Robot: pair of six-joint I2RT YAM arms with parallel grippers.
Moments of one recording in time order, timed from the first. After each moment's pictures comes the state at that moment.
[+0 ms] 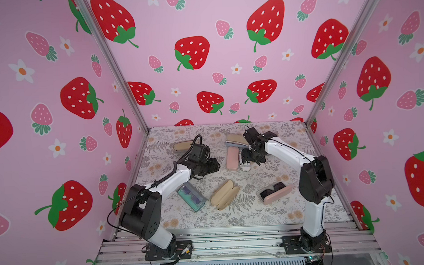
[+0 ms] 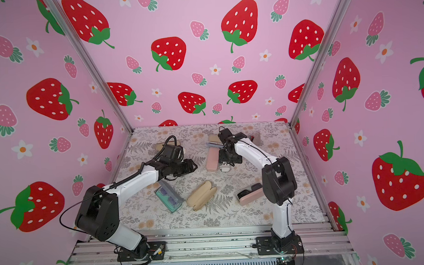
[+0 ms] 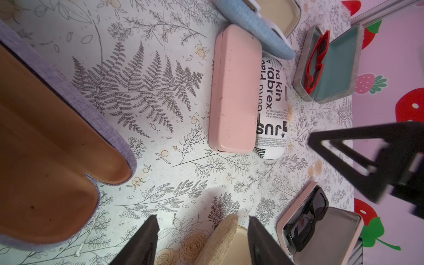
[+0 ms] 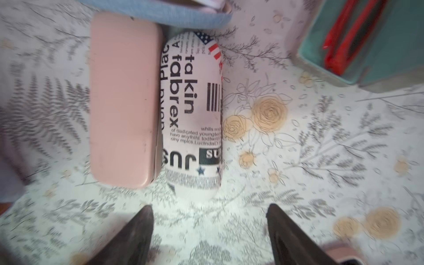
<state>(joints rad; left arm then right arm) -0.44 1.57 1.04 -0.36 0.25 -0.61 0.55 1.88 1.64 -1.05 0.30 0.58</state>
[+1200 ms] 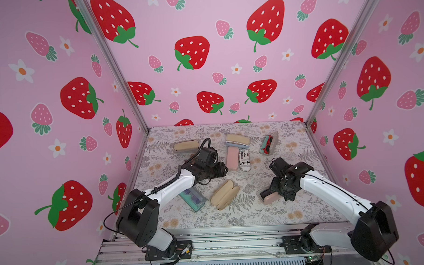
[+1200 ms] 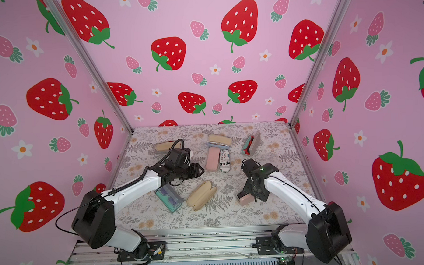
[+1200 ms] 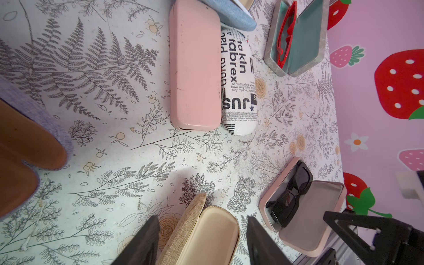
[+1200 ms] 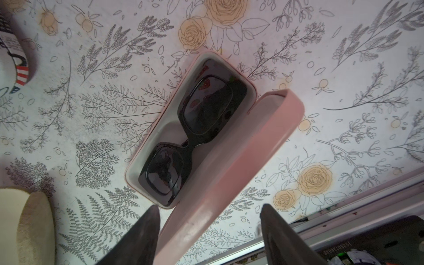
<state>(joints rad) -0.56 1.52 1.01 -0.33 0.22 -0.63 0.55 1.29 0.93 -1.16 0.34 1.05</state>
